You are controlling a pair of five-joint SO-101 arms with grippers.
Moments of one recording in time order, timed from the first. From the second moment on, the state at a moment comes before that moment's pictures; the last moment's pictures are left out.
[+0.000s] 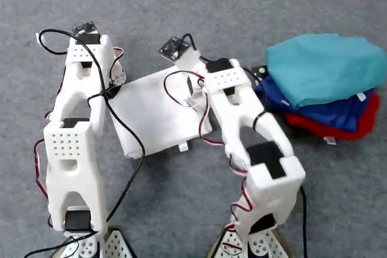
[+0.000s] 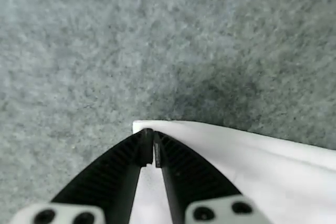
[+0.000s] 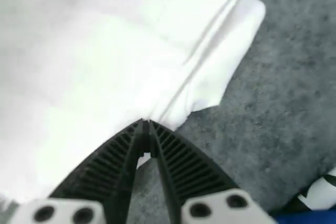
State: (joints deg) left arm -5.5 46.3 -33.1 81.0 16.1; right arm -19.4 18.0 10.9 57.4 24.0
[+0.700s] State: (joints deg) left arm -17.4 30.1 -48.9 100.2 -0.5; right arm -18.7 -5.6 6.8 86.0 24.1
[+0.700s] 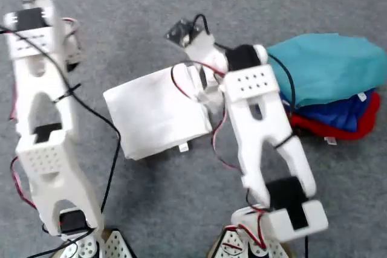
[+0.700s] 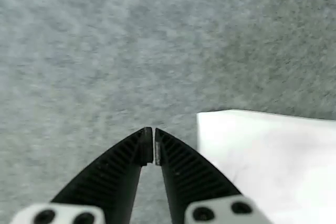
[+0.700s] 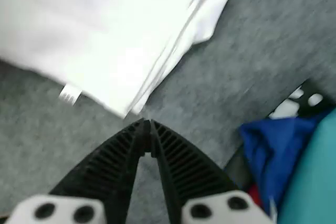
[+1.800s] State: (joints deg) left arm -34.4 -28.0 19.5 84.8 -11.3; right arm -25.0 28.0 -2.1 69.8 -24.5
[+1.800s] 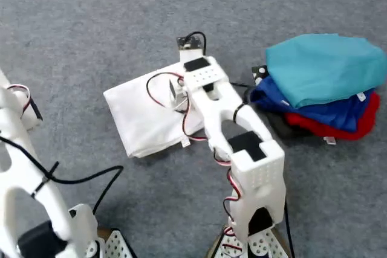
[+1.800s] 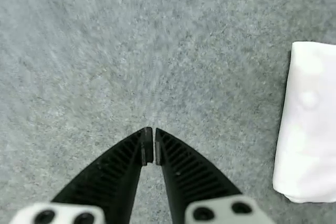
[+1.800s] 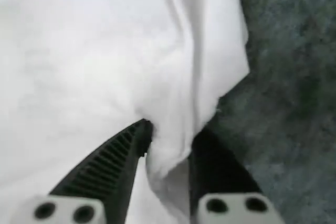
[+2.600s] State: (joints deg) left arm -34.6 -31.9 22.9 83.5 -11.6; right arm 16.1 22.0 -46.8 101.1 1.4
